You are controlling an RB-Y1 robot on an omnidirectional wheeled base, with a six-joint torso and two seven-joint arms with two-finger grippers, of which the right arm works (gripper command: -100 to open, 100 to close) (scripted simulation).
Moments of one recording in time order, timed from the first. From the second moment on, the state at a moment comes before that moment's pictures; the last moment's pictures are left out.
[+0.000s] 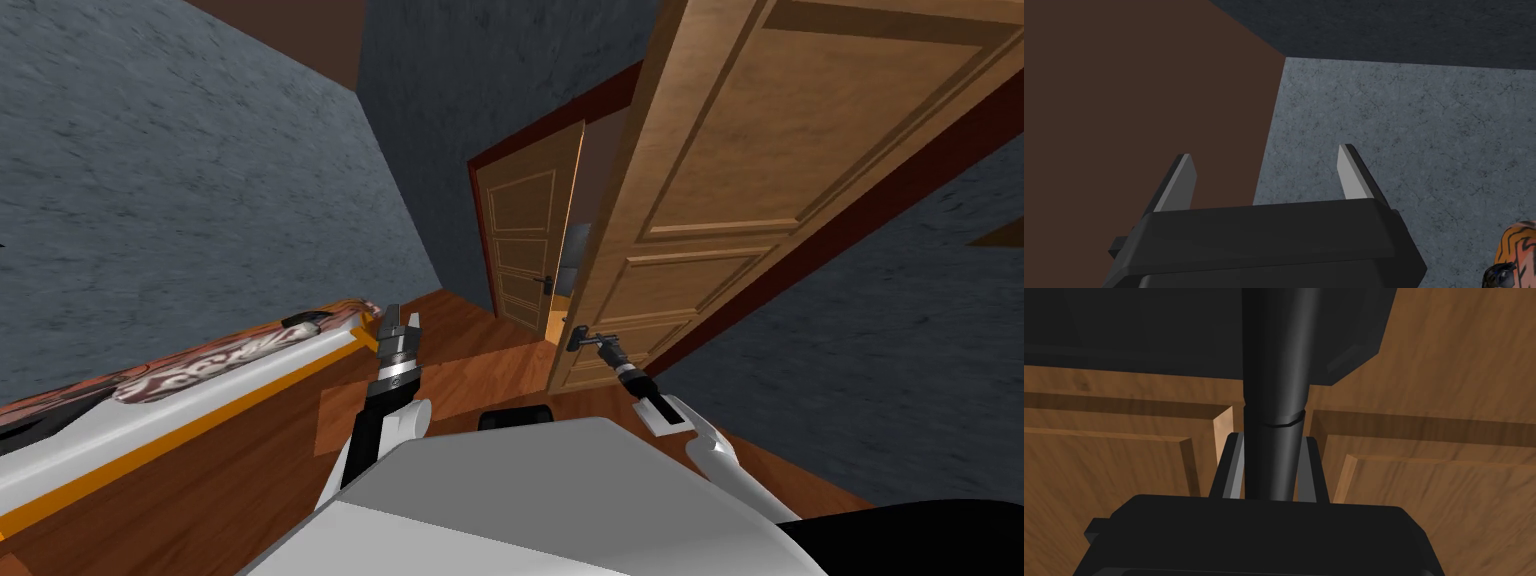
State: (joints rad) arm 0.31 -0.61 0.00 -1.26 -0.09 -0.61 -0.52
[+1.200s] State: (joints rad) arm 0.37 -0.69 0.03 -1.23 -0.08 -0.76 -0.58
